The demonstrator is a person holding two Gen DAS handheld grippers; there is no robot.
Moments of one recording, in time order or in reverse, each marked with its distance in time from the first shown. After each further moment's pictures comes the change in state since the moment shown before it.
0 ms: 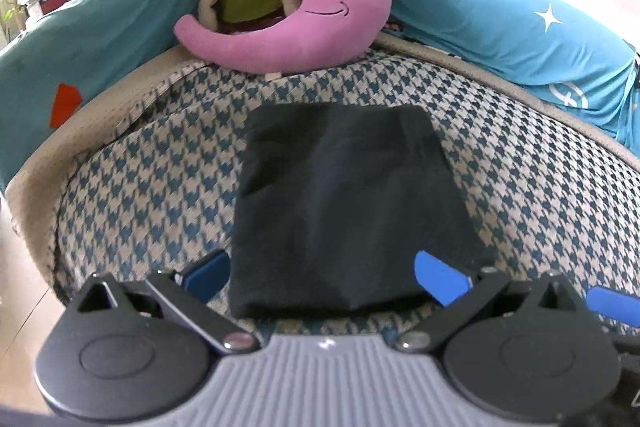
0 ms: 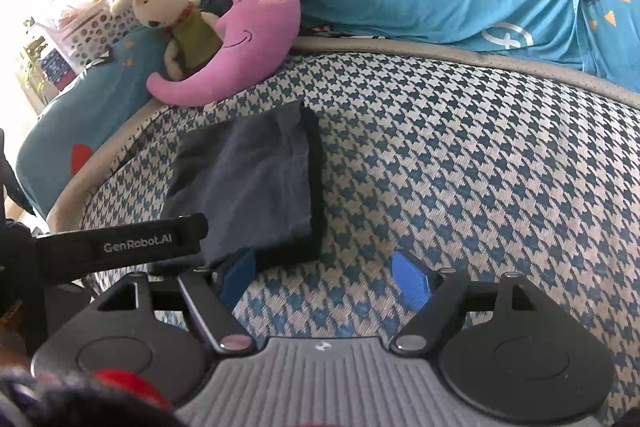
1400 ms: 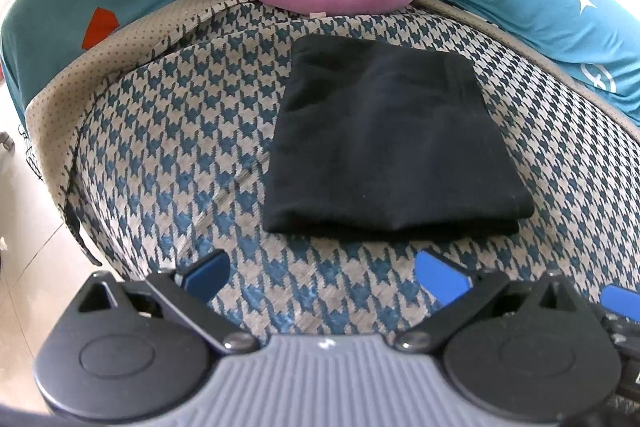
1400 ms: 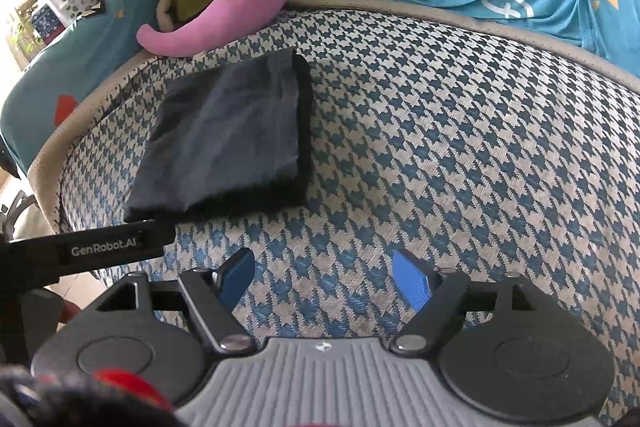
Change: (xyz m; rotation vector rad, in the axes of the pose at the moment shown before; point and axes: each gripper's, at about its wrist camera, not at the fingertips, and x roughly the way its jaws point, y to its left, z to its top) left arm 0.009 0.023 -0.037 -0.078 0.092 0.031; right arm 0.016 0.000 -0.021 -0.038 0.094 -0.055
